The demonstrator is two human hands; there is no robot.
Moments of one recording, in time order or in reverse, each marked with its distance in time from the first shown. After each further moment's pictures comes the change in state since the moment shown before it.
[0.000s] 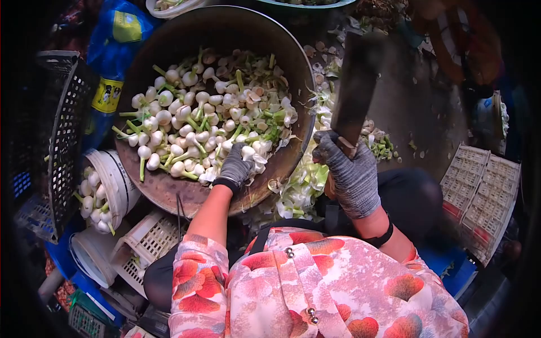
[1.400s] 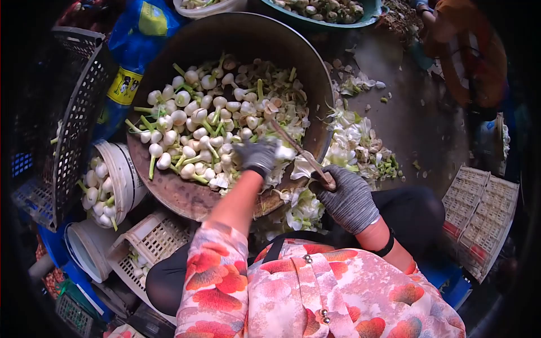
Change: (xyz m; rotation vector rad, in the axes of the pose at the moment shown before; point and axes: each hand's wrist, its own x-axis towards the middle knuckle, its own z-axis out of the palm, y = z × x) left_hand 0.033 0.062 -0.004 0.637 -0.184 -0.022; right_hand -0.007 0.006 0.015 -0.967 -0.252 -0.107
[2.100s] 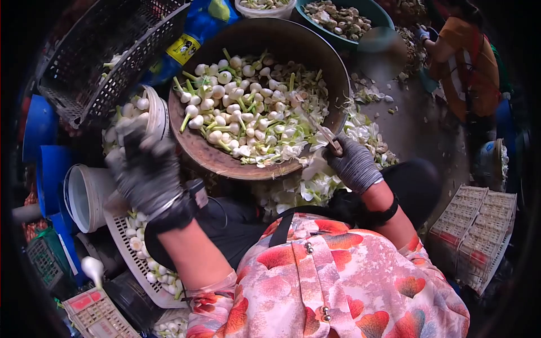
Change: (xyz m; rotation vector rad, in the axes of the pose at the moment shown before) left_hand -0.353 -0.117 -0.086 -2.215 0.827 1.168; right_hand -0.052 -0.017 0.018 -0.049 0.012 -0.209
